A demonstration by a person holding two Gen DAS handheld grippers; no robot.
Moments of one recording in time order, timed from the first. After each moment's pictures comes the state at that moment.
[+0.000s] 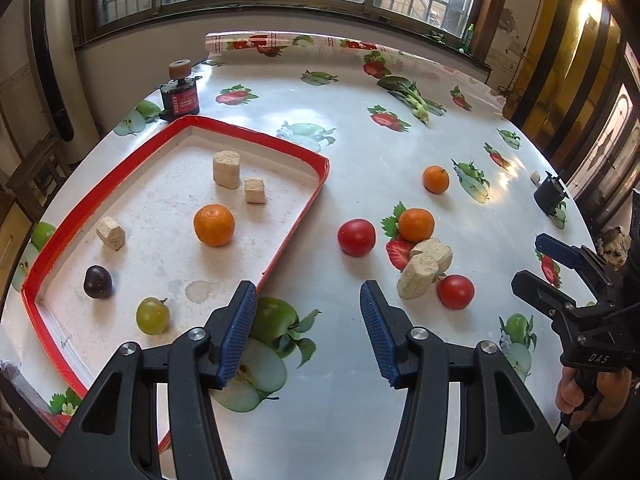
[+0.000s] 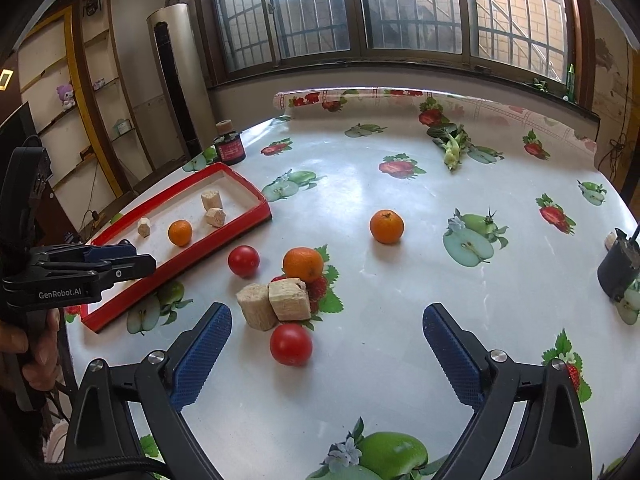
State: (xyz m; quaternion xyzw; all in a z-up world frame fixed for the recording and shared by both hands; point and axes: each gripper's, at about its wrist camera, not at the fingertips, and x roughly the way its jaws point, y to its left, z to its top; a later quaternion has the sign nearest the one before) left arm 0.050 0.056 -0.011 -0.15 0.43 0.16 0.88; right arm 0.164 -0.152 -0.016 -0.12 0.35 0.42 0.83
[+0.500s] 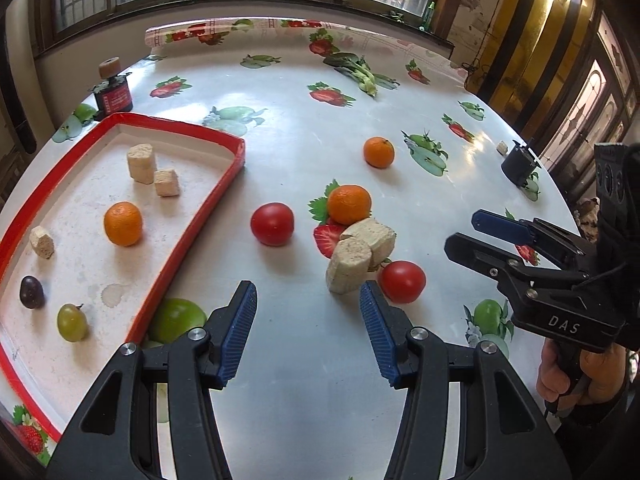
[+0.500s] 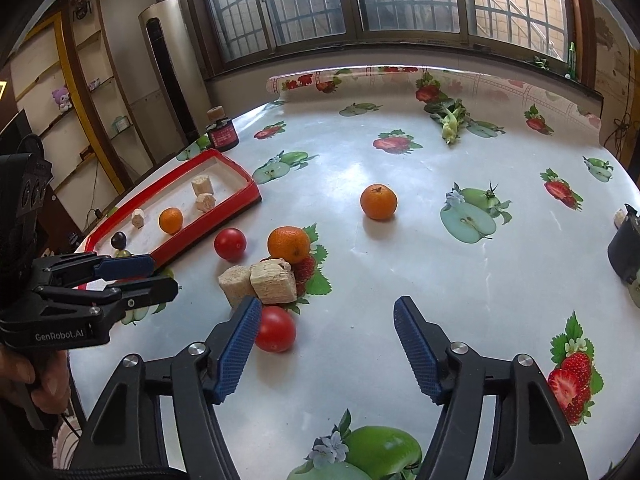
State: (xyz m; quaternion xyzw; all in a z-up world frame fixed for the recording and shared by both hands) left arm 0.084 0.014 -0.029 -0.14 0.44 0.09 0.88; right arm 0.186 -0.151 -0.033 -0.11 0.39 0.43 0.81
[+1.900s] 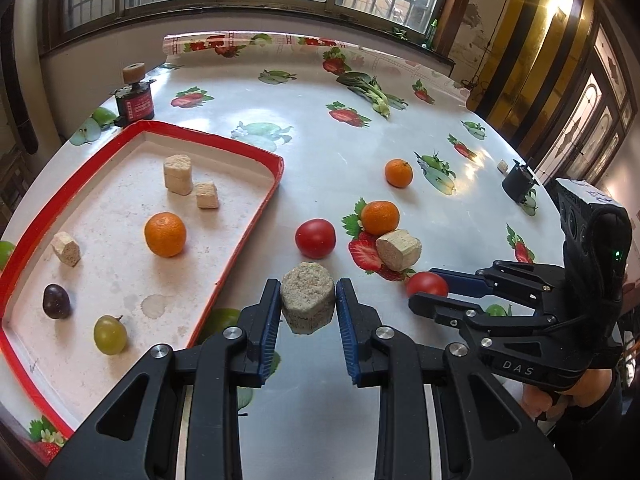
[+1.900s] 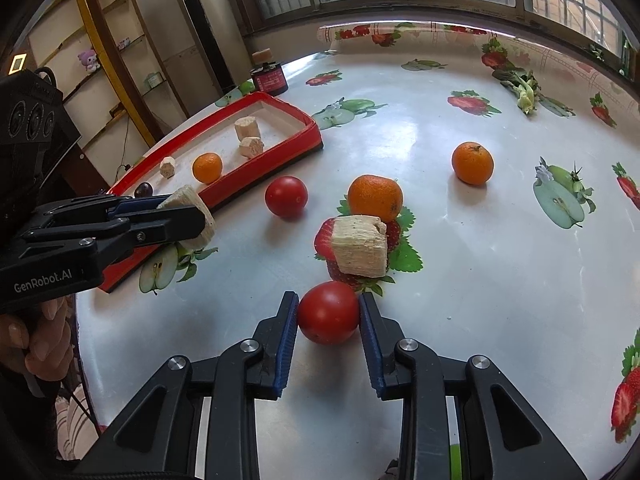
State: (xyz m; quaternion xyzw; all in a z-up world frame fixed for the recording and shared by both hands) left arm 0.057 0.054 -0.017 -0.16 0.41 0.10 0.89; right arm 0.158 -0.104 -0.056 -0.14 0.43 0.49 0.75
